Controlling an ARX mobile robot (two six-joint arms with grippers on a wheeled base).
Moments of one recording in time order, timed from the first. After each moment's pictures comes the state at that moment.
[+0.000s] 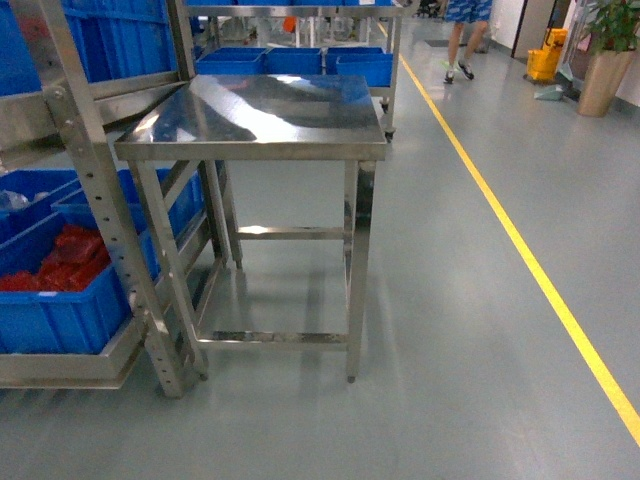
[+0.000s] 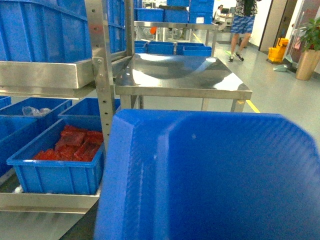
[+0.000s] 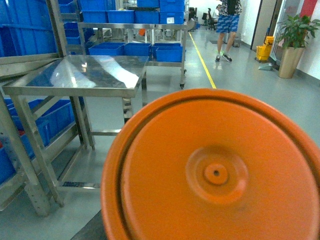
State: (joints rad) left arm 0.00 0.01 0.01 -0.01 0.00 0.00; right arm 0.00 0.01 0.01 -0.01 0.00 0.01
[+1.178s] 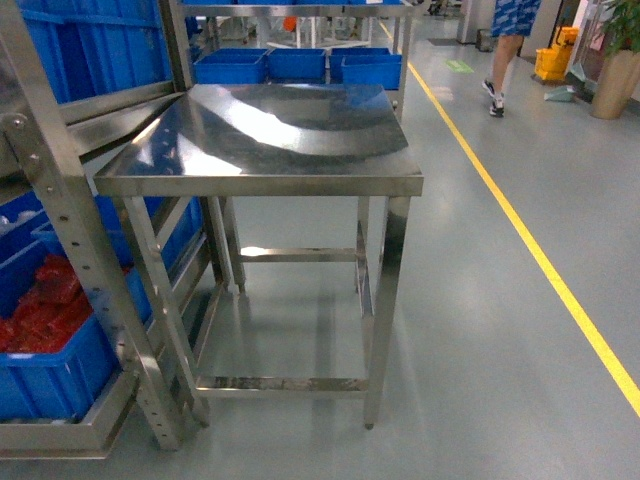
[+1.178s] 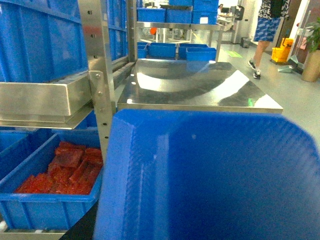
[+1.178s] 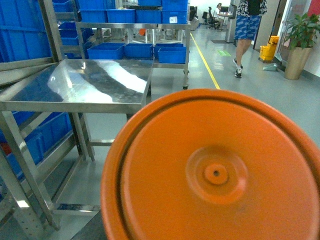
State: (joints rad) left arm 0.00 0.01 0.01 -0.01 0.00 0.00; right arm 0.00 0.01 0.01 -0.01 0.00 0.01
